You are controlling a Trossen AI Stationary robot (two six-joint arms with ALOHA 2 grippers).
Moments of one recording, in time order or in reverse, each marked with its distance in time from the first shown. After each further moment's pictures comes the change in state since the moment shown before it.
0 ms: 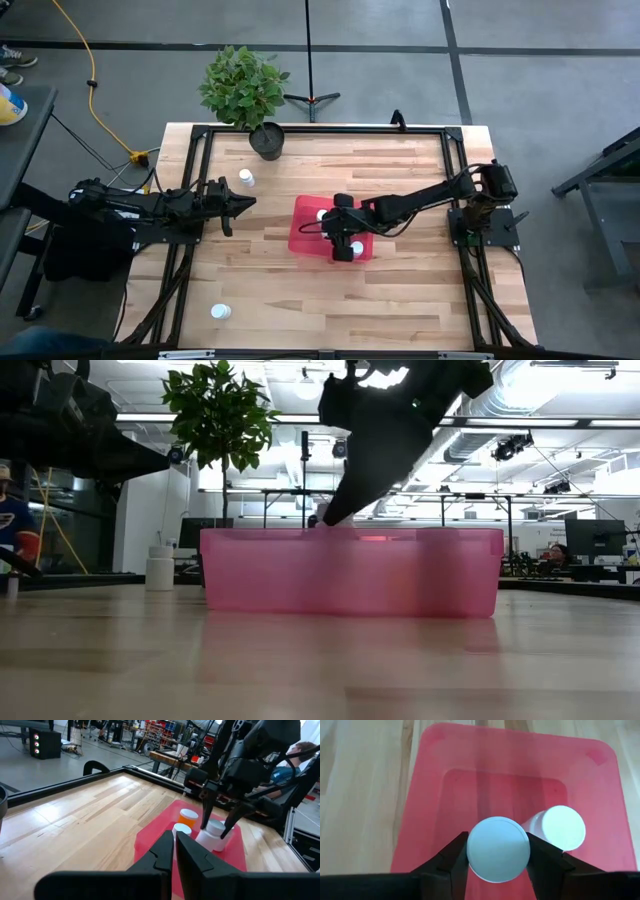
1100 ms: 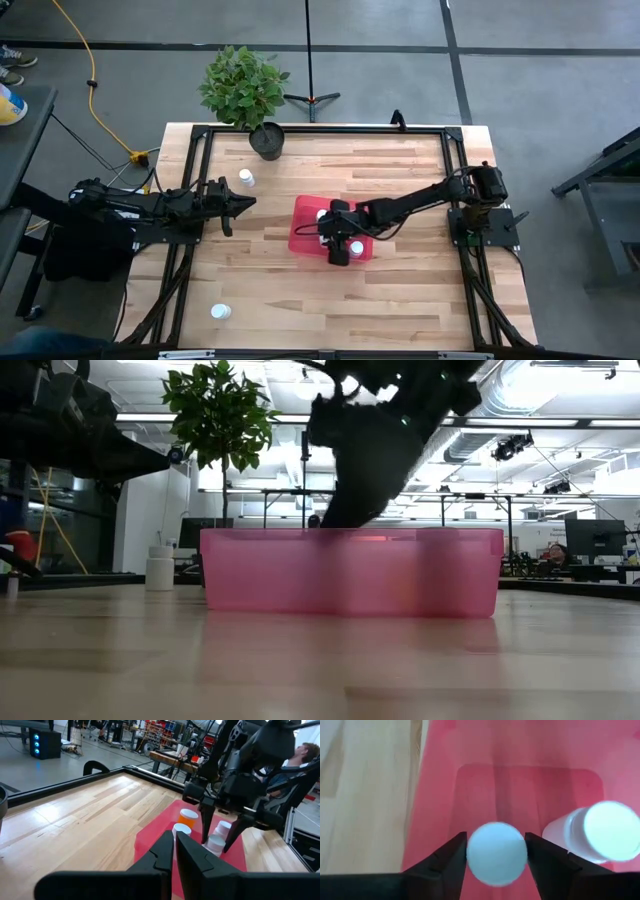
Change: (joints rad) left arm 0.000 0.000 0.000 0.000 0.000 0.000; right arm -0.001 0.072 0.011 0.048 -0.081 0.057
